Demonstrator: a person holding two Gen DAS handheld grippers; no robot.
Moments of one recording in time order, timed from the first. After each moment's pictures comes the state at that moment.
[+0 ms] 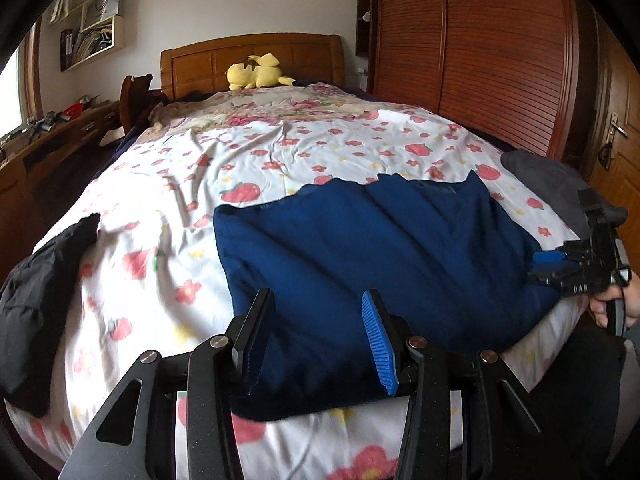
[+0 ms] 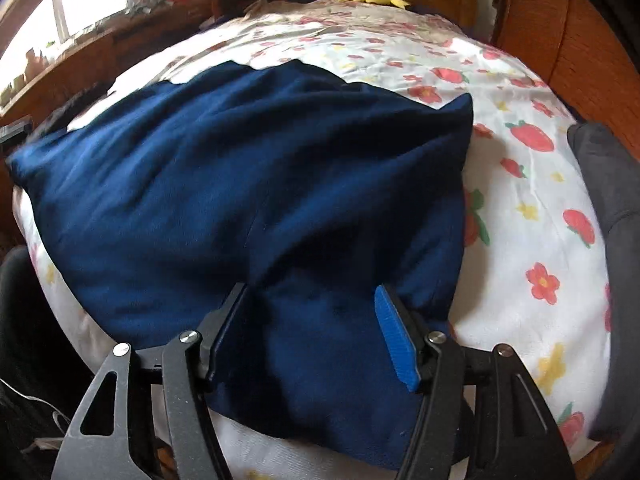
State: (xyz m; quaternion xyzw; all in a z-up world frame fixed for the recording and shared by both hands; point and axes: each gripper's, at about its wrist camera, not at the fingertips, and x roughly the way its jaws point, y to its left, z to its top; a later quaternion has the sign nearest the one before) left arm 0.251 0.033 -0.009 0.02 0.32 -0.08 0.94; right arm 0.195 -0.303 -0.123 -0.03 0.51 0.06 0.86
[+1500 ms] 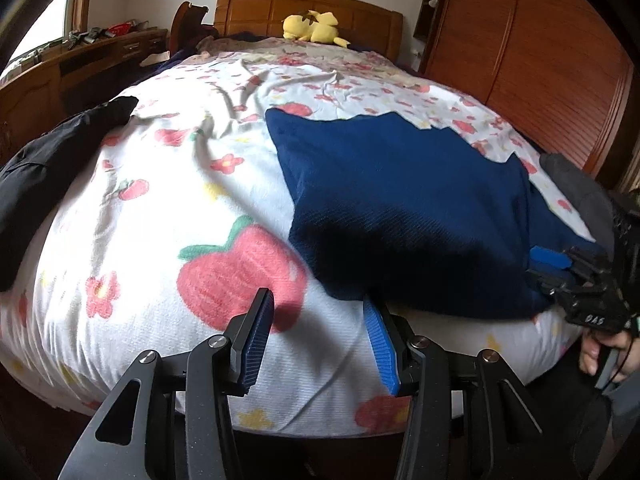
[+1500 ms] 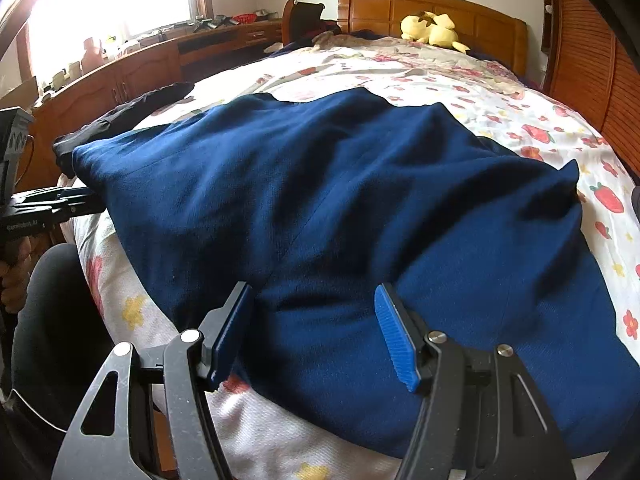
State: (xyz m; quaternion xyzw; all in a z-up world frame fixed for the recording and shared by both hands) left arm 0.236 0.056 -0.061 -0.08 0.38 -0.03 0.92; right arm 0.186 -0.171 -0.137 -0.04 0.44 0.15 0.89
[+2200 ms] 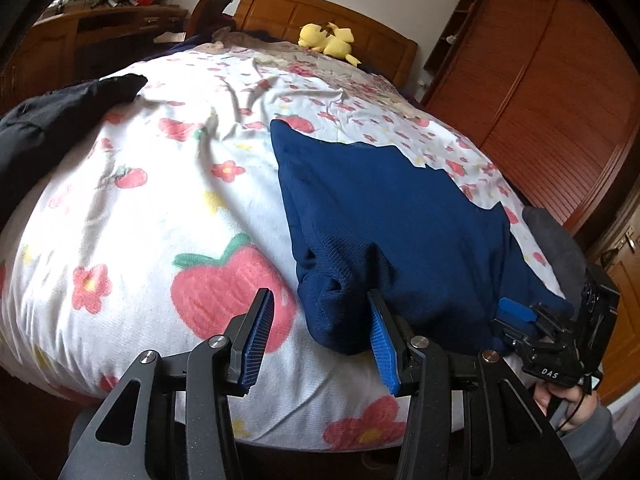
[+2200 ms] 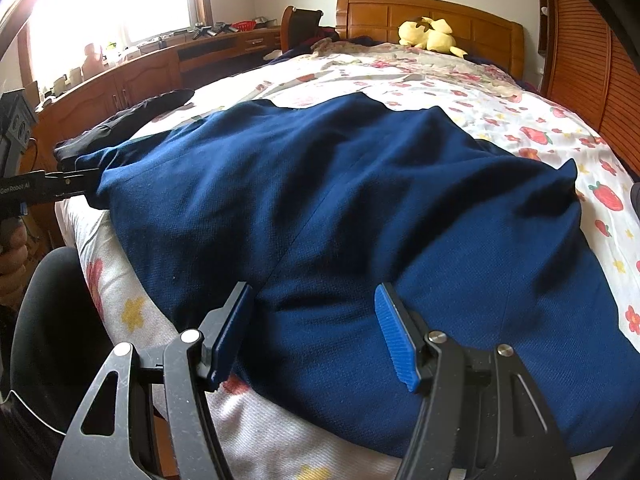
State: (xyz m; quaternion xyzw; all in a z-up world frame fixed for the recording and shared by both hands) left arm 0.224 0.084 -0.063 -0.18 0.36 -0.05 0.92; right arm 0.182 -0.173 -0.137 -0.04 0.43 0.15 0.89
